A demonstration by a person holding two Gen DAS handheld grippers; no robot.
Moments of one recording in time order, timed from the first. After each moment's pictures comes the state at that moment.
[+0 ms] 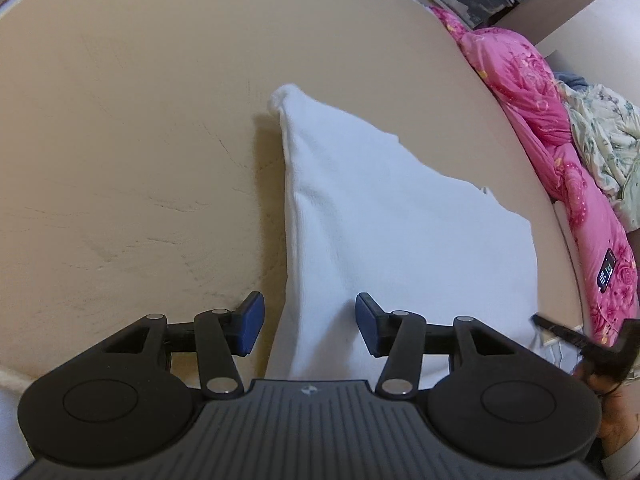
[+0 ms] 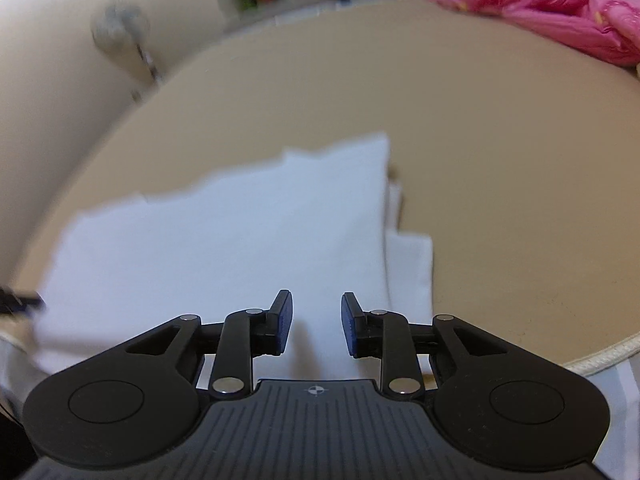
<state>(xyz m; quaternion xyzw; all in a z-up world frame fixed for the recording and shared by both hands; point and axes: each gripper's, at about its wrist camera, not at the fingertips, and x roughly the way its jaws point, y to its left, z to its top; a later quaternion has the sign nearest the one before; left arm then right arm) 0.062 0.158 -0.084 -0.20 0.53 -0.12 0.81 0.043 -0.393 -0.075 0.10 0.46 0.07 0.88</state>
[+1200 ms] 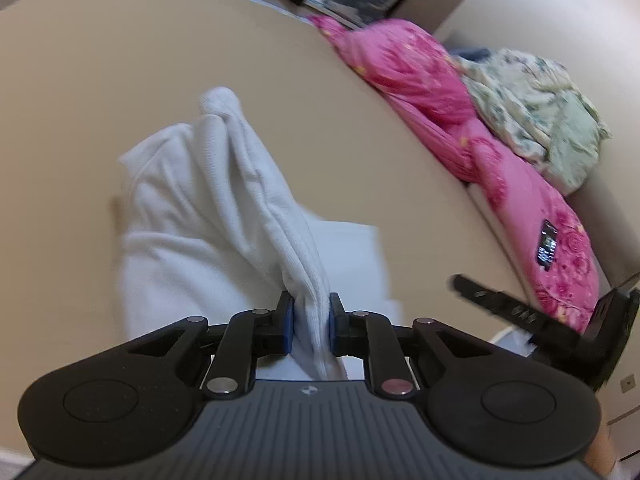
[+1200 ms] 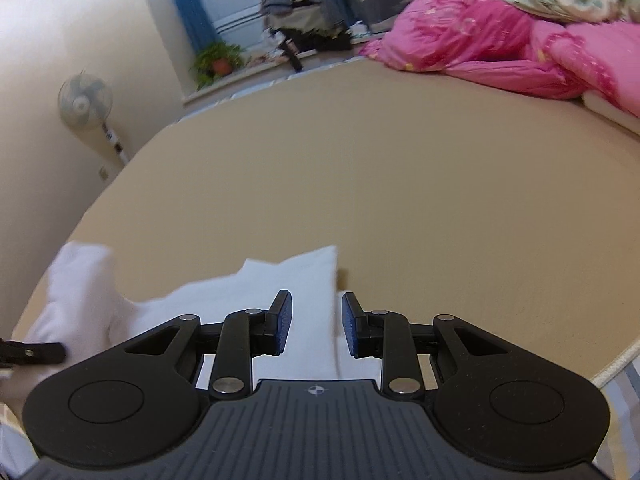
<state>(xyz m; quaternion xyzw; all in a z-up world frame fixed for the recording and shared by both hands) 0.080 -0.115 0.002 -0.16 0.45 -0.23 0.85 0.043 -0.445 -0.014 0.19 0.32 0.00 0.93</state>
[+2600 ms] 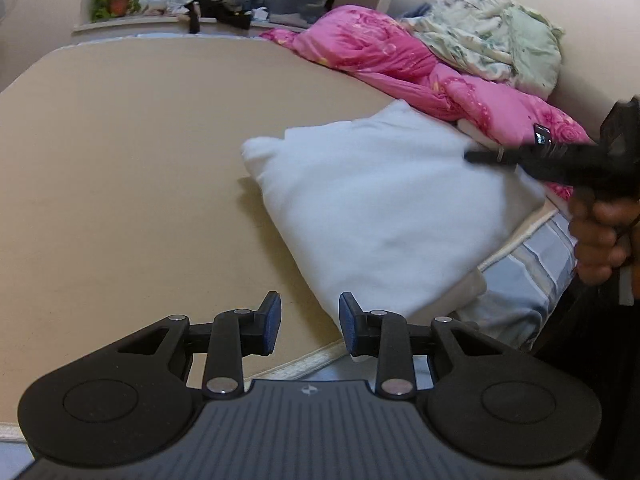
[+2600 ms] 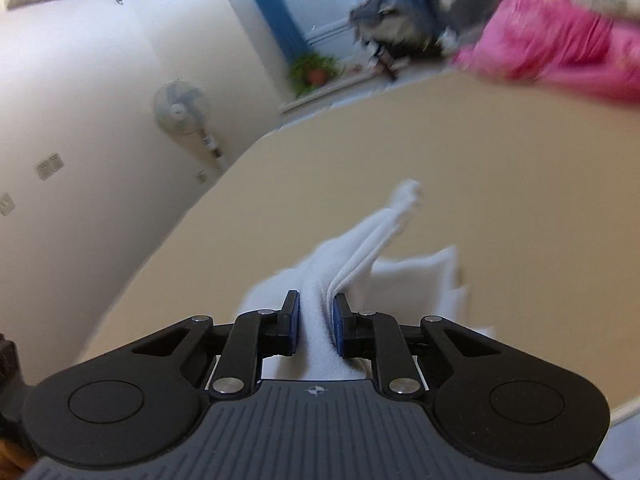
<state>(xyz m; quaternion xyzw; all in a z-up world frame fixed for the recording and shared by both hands) -0.013 -0.063 -0.062 0.00 0.37 -0.27 0.89 0.019 -0.414 -0.012 0.17 0.30 0.12 0.93</state>
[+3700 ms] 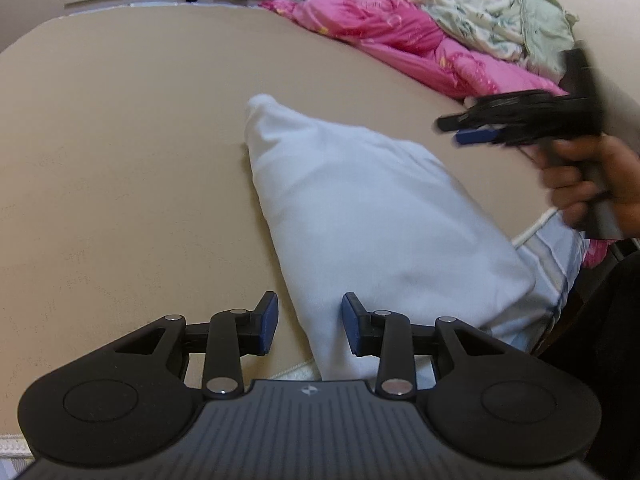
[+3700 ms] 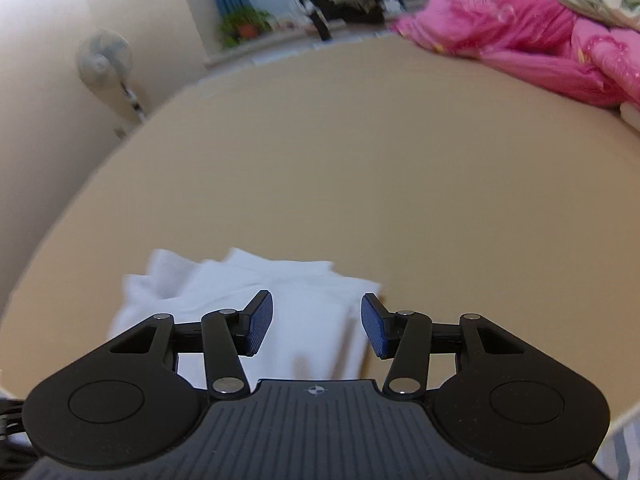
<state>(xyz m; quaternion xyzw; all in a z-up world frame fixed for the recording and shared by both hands) 0.025 -0.102 -0.101 -0.01 0.41 -0.27 0.87 0.136 -0.476 -0.044 0.16 0.39 0.05 0.90</state>
